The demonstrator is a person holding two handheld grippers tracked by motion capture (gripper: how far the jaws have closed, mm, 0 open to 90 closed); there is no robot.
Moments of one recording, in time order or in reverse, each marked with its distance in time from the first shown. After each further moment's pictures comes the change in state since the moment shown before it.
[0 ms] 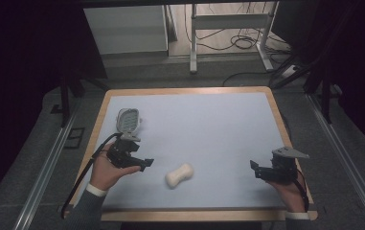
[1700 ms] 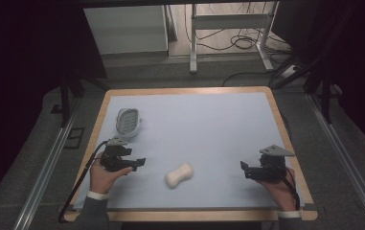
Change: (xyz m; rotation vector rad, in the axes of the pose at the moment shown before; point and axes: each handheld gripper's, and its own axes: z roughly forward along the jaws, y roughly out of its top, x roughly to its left) left arm 0.040 -0.050 0.028 -0.132 0.003 -0.170; right arm 0.022 0.006 0.016 0.027 0.026 -0.046
